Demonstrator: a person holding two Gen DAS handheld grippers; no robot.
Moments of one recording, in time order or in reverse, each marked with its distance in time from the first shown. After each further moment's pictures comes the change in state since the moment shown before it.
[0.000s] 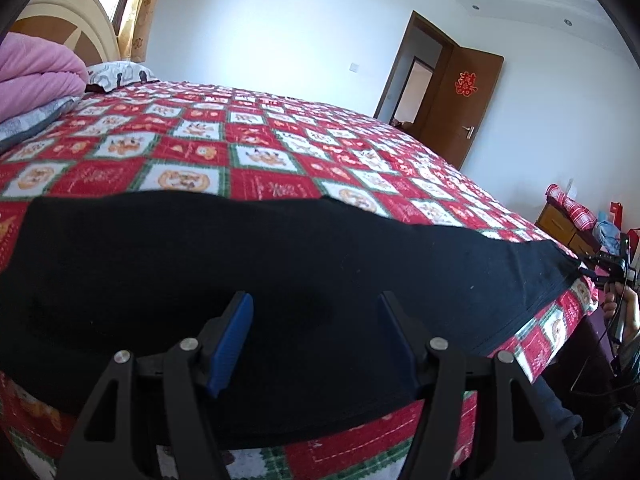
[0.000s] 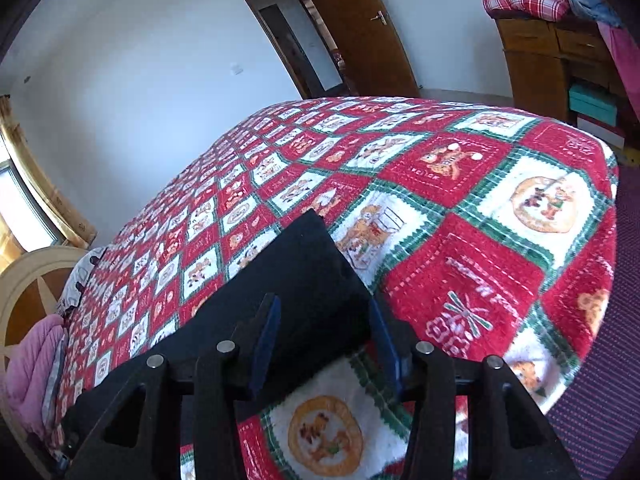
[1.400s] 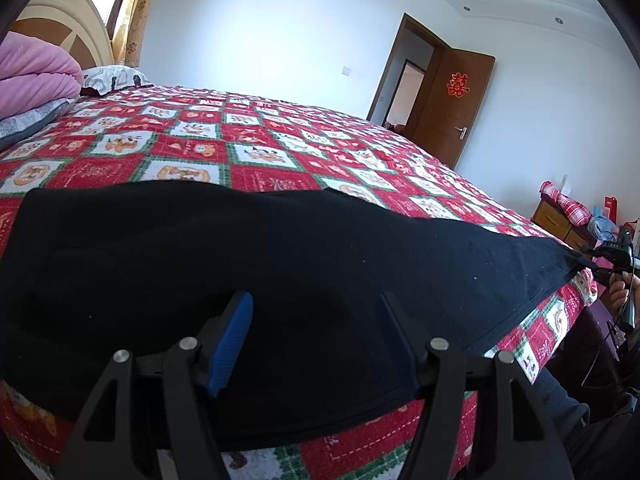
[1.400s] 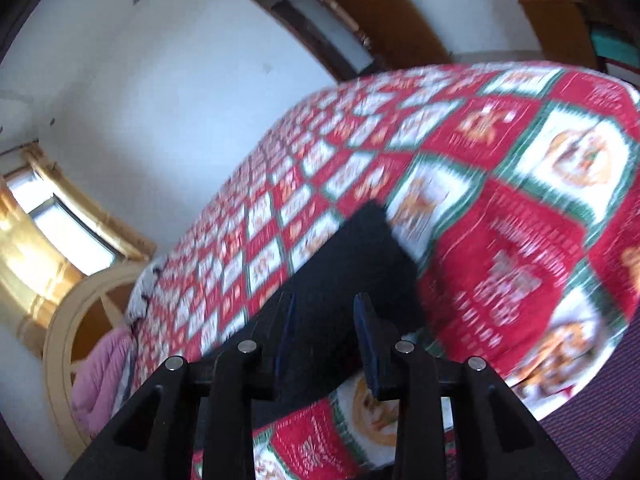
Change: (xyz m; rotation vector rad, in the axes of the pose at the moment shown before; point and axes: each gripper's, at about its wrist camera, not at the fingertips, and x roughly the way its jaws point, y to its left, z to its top) left arm 0.002 0.005 -0.007 0.022 -0.024 -0.024; right arm -0.003 -0.010 -0.007 0.117 0.098 0.241
